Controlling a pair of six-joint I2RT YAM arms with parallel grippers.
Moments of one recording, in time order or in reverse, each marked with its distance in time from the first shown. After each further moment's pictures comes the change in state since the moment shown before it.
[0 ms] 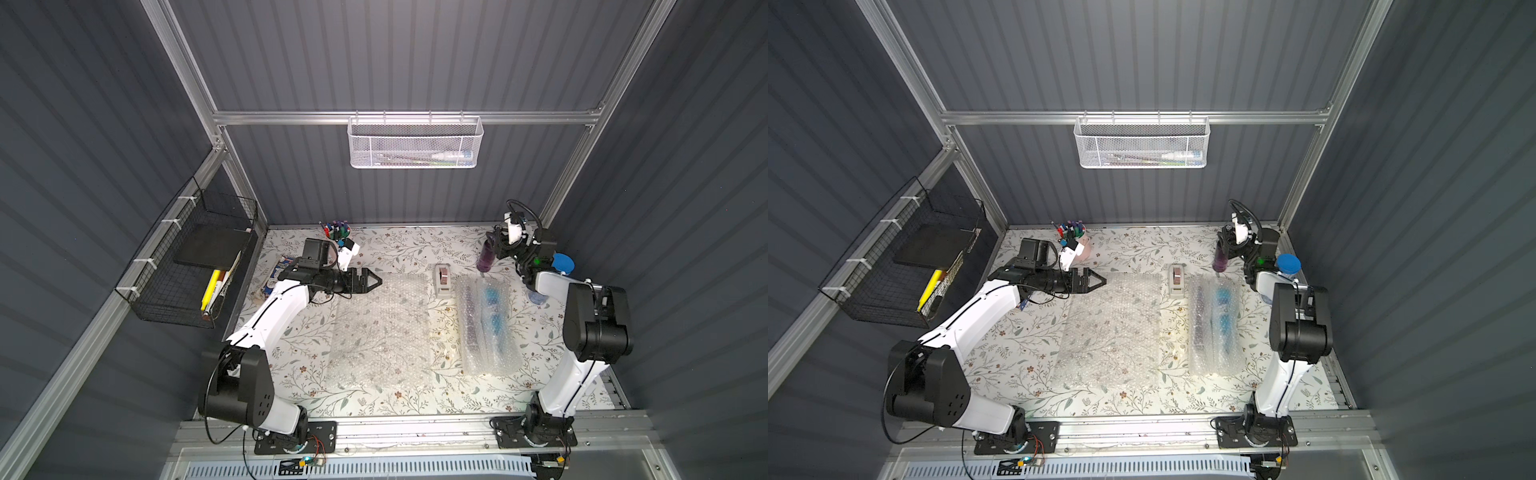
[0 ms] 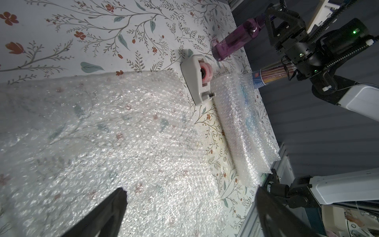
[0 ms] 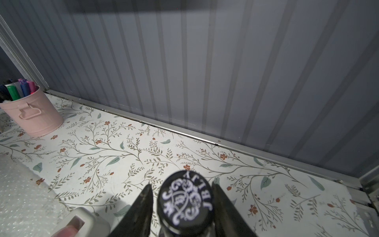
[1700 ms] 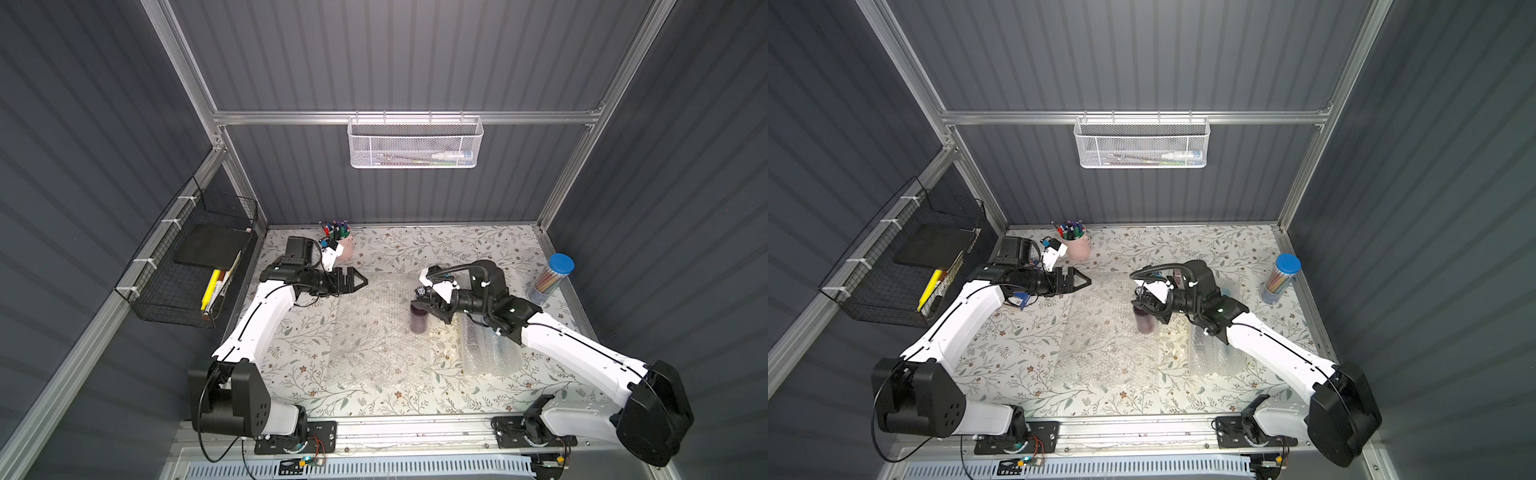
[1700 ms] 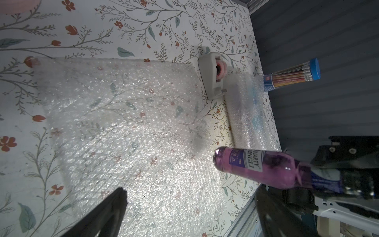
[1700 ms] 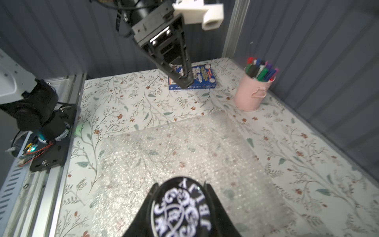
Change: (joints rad) left arm 0.099 -0.067 0.039 -0.209 -0.021 0.034; right arm 0.754 -0.616 -0.225 -0.632 -0.006 -0.193
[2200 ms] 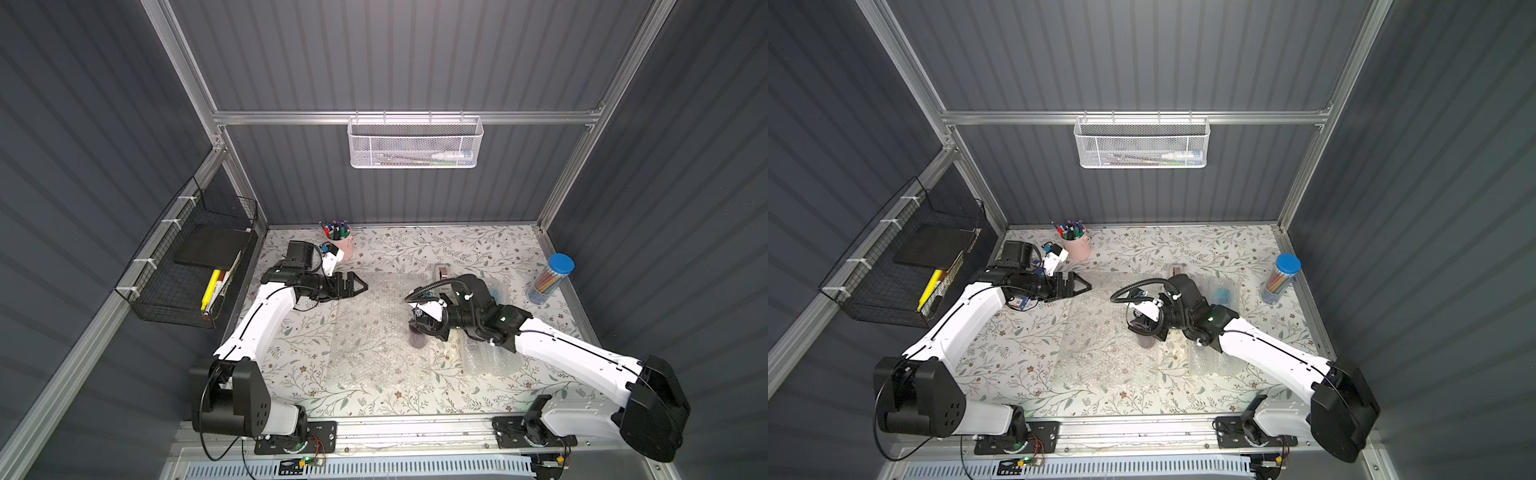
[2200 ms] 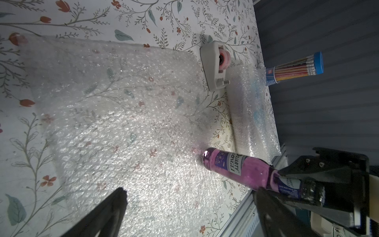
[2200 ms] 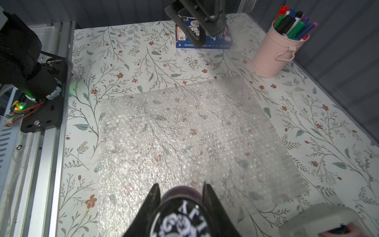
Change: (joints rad) left arm 0.002 0.000 -0.033 -0.010 0.015 0.009; right arm 0.106 0.031 0.008 -0.146 0.175 -0.085
